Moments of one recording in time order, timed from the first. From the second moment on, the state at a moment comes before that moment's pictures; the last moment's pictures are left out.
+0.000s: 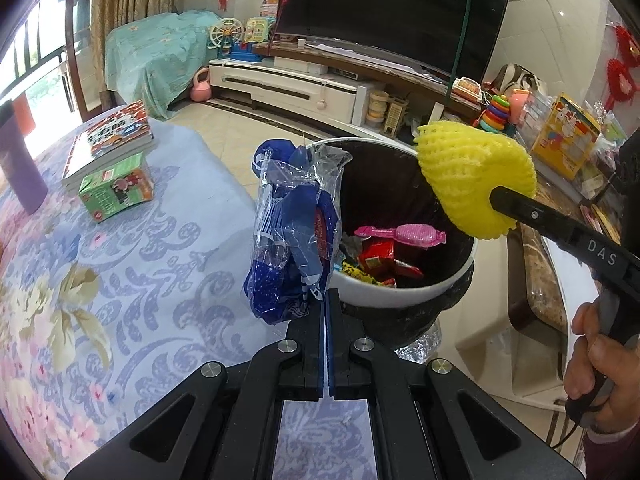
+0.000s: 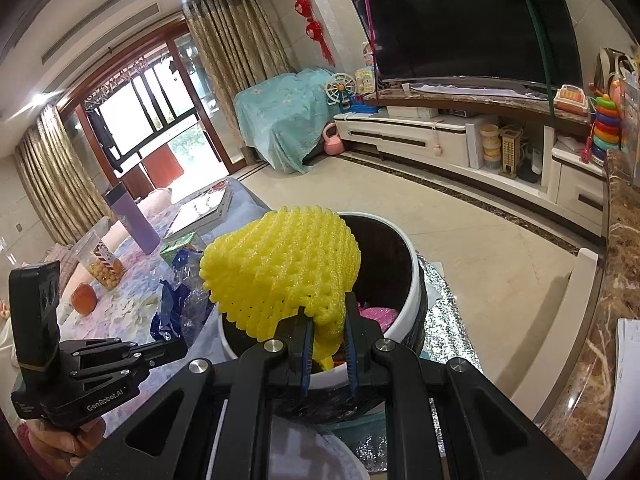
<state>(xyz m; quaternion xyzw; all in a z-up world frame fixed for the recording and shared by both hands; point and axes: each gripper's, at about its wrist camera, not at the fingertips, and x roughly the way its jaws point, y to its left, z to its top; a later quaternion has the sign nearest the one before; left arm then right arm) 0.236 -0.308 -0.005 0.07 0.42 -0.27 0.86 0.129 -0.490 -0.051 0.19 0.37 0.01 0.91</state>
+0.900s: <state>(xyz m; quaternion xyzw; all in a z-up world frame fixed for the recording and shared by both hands) 0.265 -0.350 -0.008 0.09 0.42 -0.30 0.85 0.157 -0.507 -0.066 0.18 0.40 -0.01 0.90</state>
